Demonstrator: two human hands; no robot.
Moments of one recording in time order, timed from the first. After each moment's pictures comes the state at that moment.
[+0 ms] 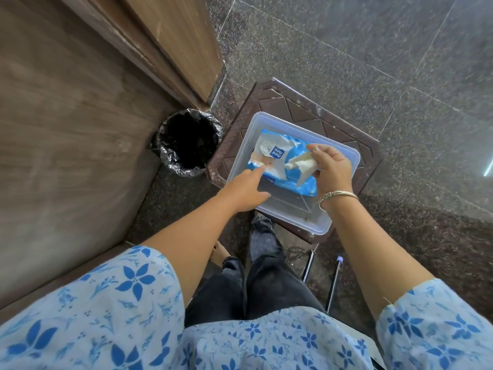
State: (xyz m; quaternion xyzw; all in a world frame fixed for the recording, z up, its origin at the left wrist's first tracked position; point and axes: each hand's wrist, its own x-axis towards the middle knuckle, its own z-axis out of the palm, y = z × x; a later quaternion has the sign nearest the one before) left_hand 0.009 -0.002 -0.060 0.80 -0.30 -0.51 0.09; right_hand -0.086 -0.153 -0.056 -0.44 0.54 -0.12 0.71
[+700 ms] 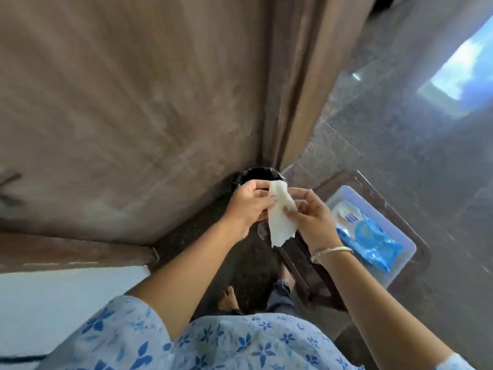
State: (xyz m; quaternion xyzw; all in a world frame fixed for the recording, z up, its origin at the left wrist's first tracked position) left_hand 0.019 0.192 0.103 0.64 0.11 -0.33 0.68; right_hand -0.041 0.058 0.094 -0.65 0.20 0.05 0.73
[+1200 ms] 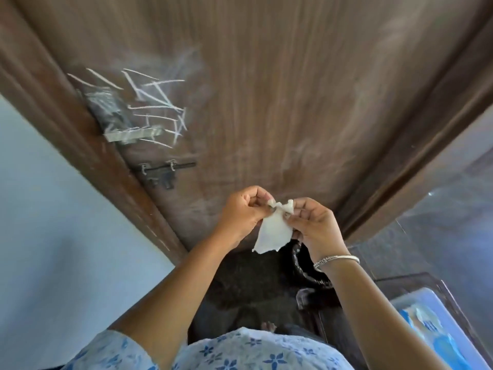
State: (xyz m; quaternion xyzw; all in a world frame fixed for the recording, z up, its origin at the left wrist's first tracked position) left_hand -0.013 0.415 0.192 0.71 0.08 -0.01 0.70; right_hand 0.001 0.258 0.183 -0.64 -0.03 0.16 0.75
